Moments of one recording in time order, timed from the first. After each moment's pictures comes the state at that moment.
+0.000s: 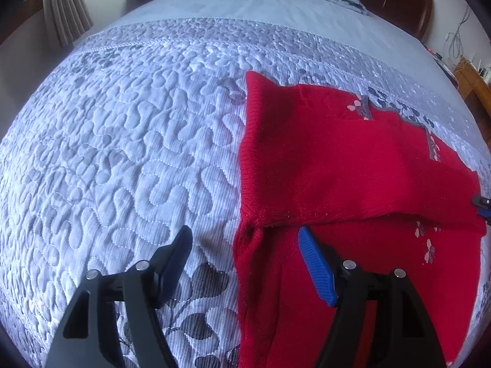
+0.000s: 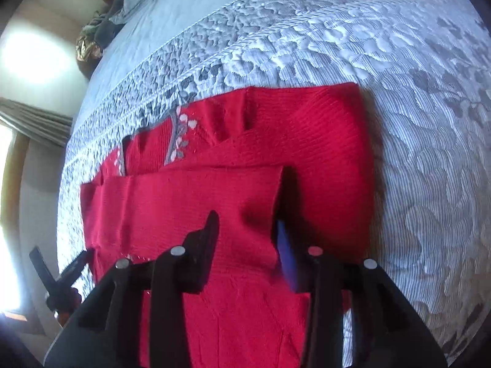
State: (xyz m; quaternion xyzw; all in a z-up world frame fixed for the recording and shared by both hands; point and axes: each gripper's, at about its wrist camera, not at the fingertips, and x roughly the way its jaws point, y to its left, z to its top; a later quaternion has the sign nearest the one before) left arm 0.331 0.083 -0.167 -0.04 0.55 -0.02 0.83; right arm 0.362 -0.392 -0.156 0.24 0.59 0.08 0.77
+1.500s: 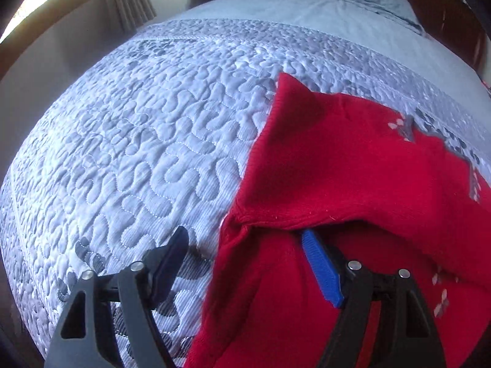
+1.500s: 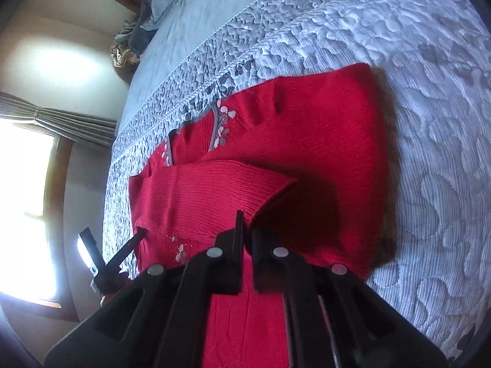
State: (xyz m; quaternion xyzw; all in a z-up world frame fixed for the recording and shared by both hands) left arm 0.323 0.053 -0.167 -0.04 0.53 0.13 0.84; right arm 0.340 -0.415 -0.147 0.32 0.56 0.17 0.74
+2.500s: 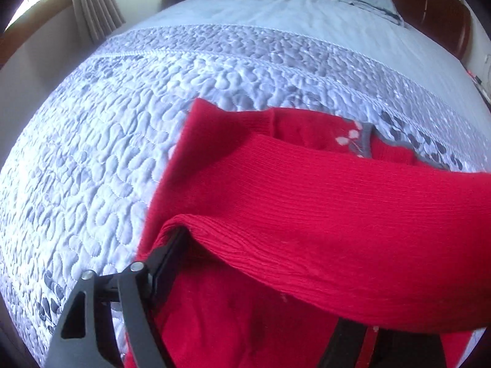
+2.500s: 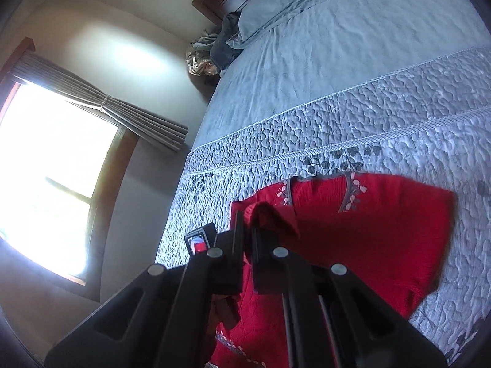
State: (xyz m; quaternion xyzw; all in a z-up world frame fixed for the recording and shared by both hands) left arm 0.383 0.004 -0.168 -0.05 0.54 0.10 0.83; right arm 0.377 -0.376 0.029 0.32 0.47 0.29 0.77
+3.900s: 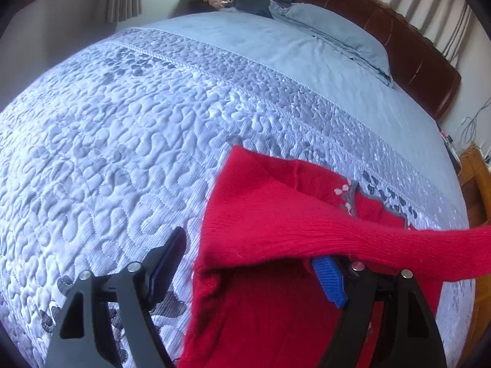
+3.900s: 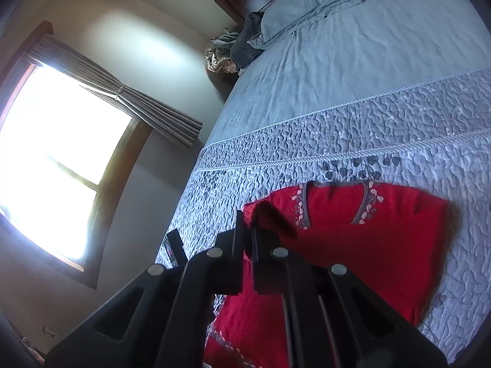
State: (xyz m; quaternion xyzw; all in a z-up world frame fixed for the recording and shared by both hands) left arm 0.347 0.089 -0.129 -0.17 0.47 0.04 0.86; right arm 0.372 -0.360 0.036 0.30 0.45 0.33 0.77
